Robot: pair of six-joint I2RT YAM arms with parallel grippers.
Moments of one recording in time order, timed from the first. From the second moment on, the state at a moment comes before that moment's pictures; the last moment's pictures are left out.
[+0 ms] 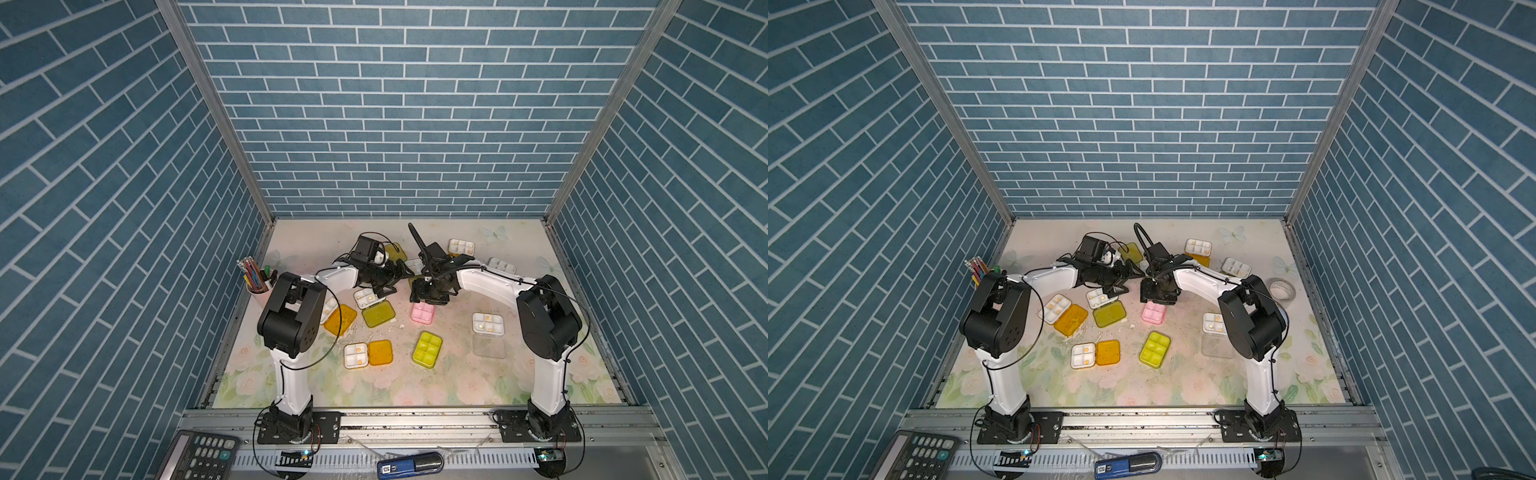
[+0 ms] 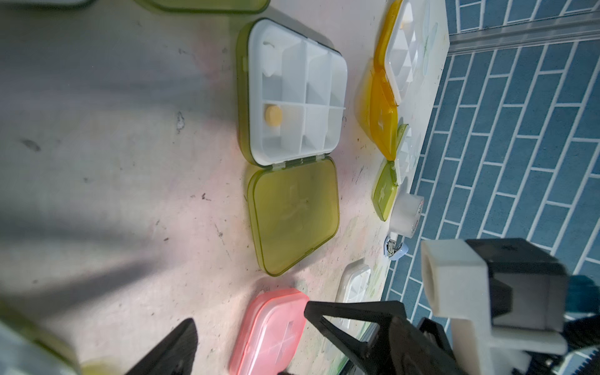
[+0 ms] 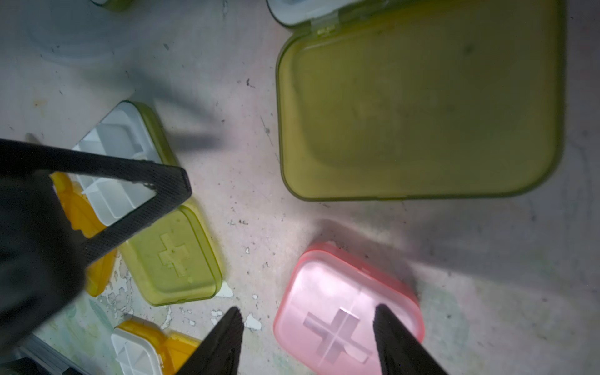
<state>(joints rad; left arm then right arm) -0.39 1.94 1.24 -0.21 0.66 -0.86 0.71 1.97 1.43 -0.67 -0.23 0.60</state>
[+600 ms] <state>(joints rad) -0.48 1.85 1.19 -0.01 0.72 -0.91 0.70 1.54 1.22 -0.80 -0.07 0.60</state>
